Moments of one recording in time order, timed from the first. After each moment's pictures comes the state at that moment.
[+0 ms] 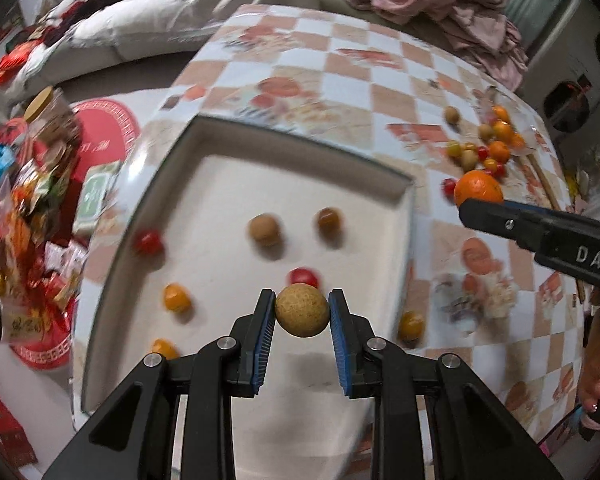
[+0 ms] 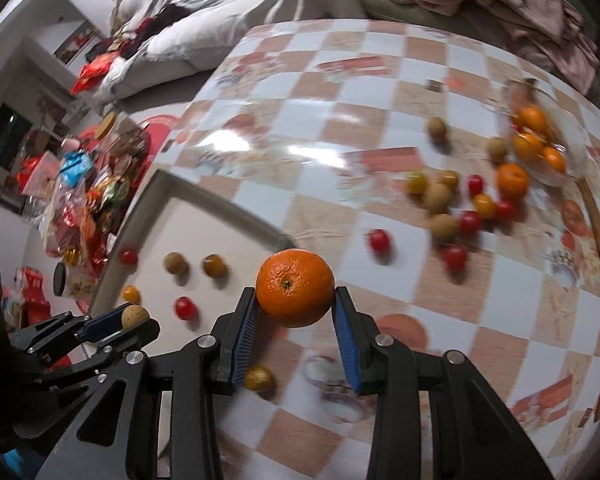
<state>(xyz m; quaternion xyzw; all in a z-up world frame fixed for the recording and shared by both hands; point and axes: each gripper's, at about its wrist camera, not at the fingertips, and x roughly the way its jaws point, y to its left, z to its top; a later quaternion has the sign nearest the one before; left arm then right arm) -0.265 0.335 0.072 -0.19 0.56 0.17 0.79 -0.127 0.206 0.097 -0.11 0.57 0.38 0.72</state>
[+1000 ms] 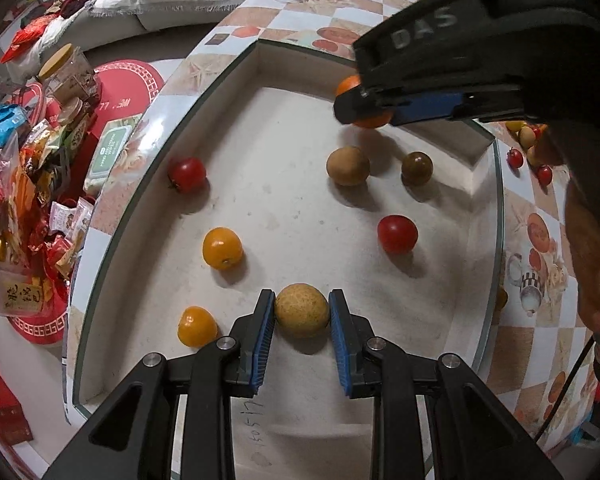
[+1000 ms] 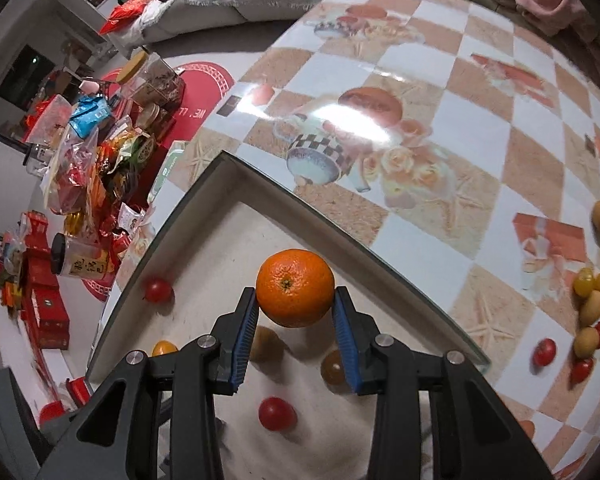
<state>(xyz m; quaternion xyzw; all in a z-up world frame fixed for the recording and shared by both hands) -0.297 0.359 0.025 -0.20 0.58 0.20 0.76 -0.144 0.354 0.044 -0.18 0.60 0.43 0.66</state>
